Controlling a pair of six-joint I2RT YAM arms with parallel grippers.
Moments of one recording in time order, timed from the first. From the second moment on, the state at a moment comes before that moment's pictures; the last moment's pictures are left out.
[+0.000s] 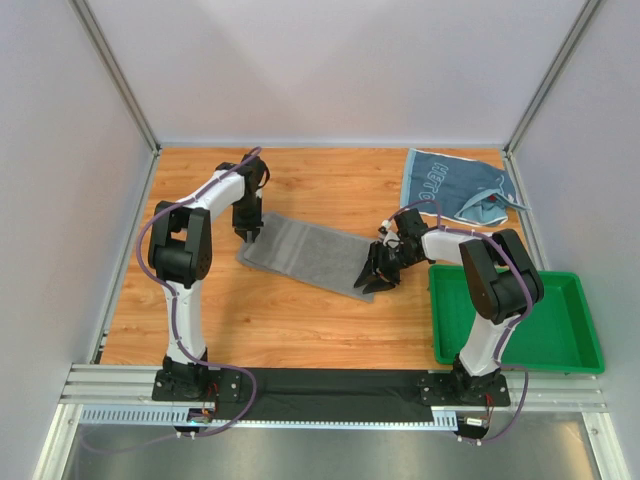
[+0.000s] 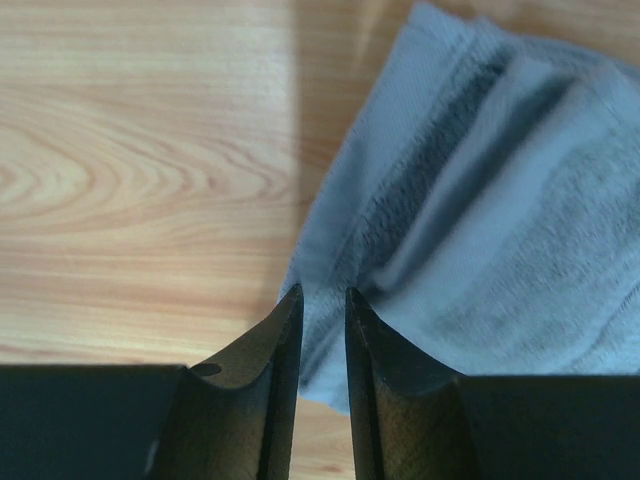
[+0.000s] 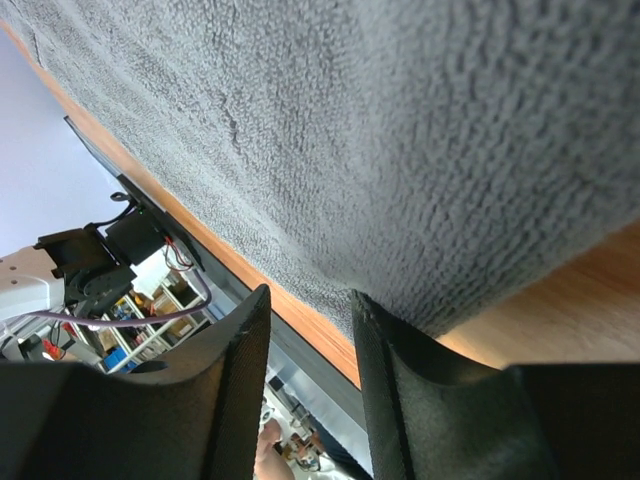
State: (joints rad) left arm -0.25 2.13 1.67 -0.96 -0.12 -0.28; right arm 0.33 1.81 0.92 -0.37 -0.76 0.58
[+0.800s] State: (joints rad) left arm -0.71 1.81 1.75 -1.06 -0.35 -0.28; right arm 0.21 1.85 1.36 -0.65 -0.43 0.48
